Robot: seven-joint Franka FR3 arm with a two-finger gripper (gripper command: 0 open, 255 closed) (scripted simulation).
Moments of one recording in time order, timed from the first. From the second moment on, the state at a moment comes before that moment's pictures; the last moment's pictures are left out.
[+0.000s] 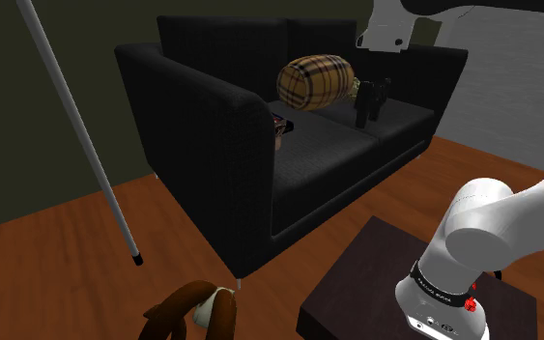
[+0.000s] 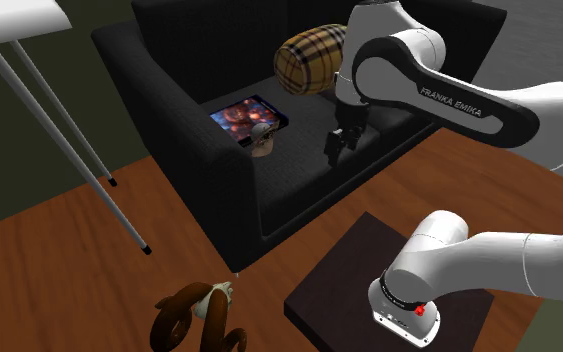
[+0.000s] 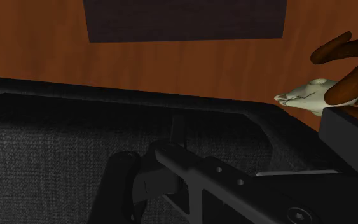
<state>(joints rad) 0.02 -0.77 -0.07 -2.27 0.04 1.44 -0.08</state>
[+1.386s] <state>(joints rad) -0.13 -0.11 0.05 -1.87 0.11 1.75 0.64</state>
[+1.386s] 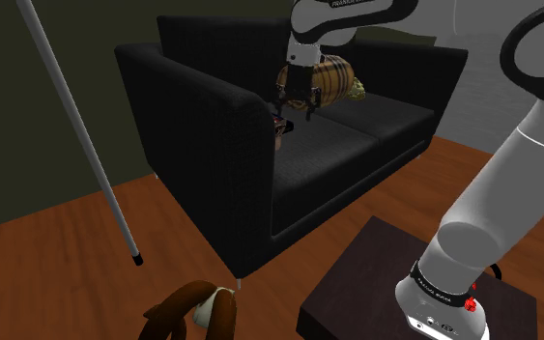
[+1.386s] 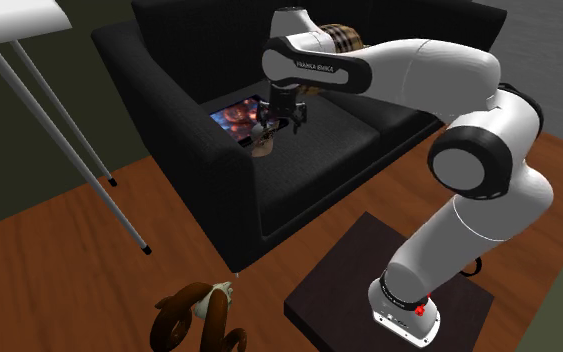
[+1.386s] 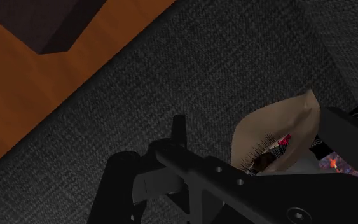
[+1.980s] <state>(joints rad) -0.18 0.18 0.00 -1.59 0.10 1.78 0.93</state>
